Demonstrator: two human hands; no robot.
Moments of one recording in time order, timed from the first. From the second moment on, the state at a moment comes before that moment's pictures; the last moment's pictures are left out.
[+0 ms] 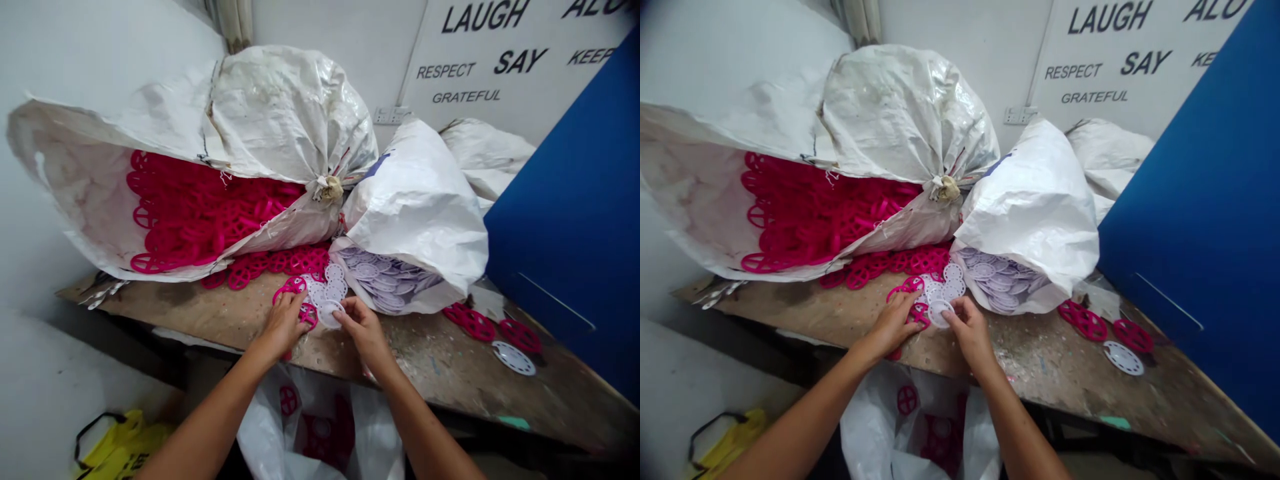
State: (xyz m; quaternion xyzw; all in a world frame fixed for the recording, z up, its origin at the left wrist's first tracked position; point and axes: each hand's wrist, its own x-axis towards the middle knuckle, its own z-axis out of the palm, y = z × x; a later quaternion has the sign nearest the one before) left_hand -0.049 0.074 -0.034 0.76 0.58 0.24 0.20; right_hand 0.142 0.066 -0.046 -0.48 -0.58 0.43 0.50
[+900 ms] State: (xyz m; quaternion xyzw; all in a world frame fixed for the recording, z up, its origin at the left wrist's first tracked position) left_hand -0.013 0.010 -0.051 0.50 0.55 0.44 0.50; right_hand 0.125 0.051 -0.072 -0.51 -0.68 0.24 0.47
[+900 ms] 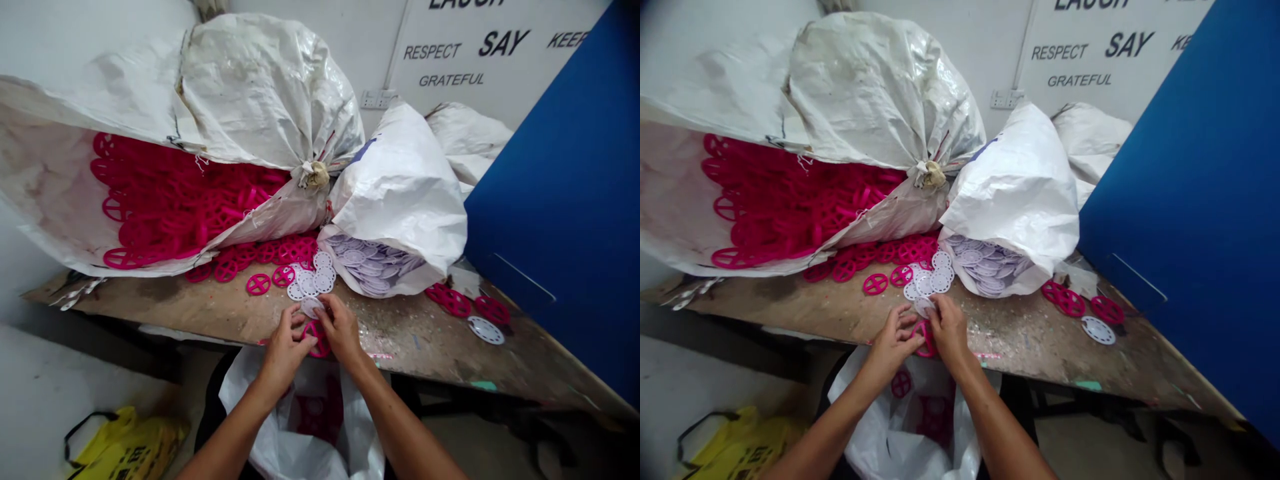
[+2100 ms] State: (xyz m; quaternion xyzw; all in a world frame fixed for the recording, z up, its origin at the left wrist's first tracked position) left_hand -0.013 0.002 -0.036 0.45 0.44 0.48 0.61; right_hand 0.143 0.030 -0.032 -0.39 -0.57 0.55 0.48
